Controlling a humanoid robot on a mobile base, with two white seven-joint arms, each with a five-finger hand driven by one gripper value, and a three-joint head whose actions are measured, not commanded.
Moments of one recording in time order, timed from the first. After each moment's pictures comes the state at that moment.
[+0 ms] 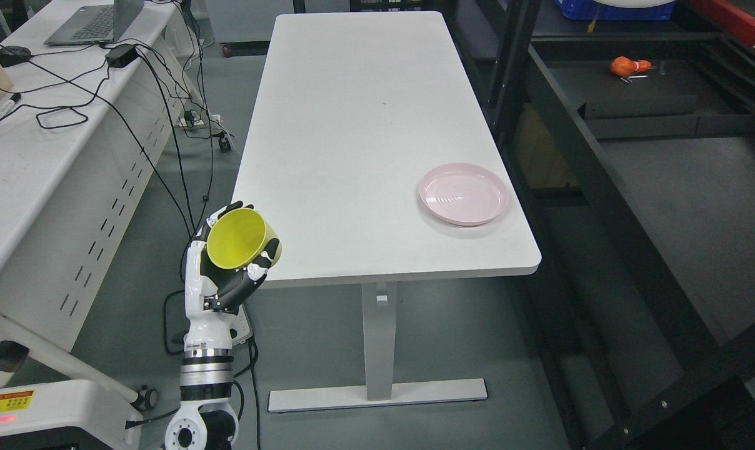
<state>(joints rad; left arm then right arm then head) -0.14 0.00 -0.05 -1.59 0.28 -0.41 0.09 0.00 0.00 0.00 -0.24 0.00 0.09 -0.12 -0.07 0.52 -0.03</state>
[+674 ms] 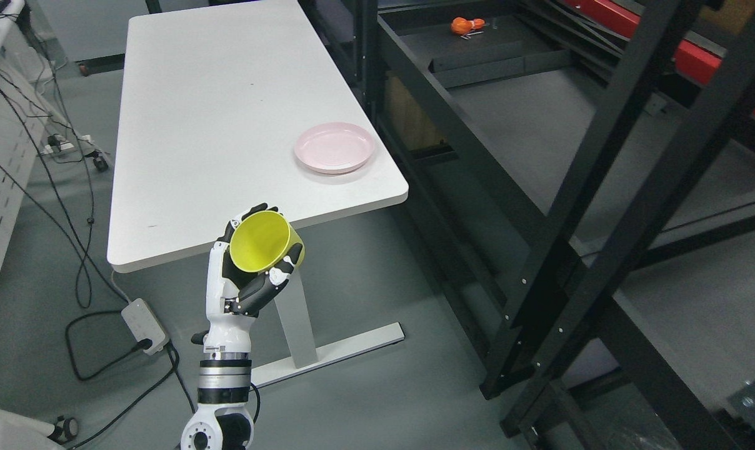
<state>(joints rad) -0.14 0.00 -0.13 -1.60 0.28 -0.44 0.09 0.00 0.00 0.00 -0.24 0.00 0.09 -0.12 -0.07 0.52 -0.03</state>
